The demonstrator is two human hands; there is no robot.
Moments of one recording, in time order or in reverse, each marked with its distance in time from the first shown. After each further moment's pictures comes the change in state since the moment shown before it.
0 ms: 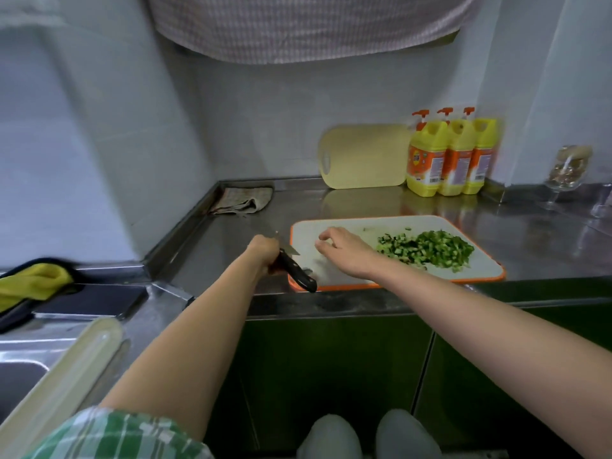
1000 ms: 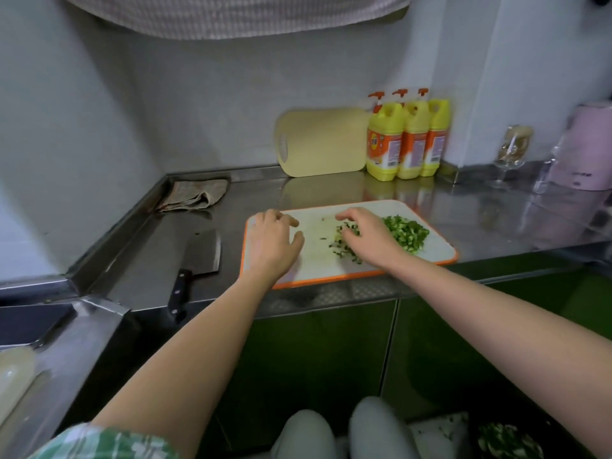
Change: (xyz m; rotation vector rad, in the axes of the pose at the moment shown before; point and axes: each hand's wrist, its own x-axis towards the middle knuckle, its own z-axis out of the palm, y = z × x) left_hand -0.004 -0.008 0.087 0.924 0.128 0.895; right_hand -0.026 0.100 -0.038 0.020 0.311 0.040
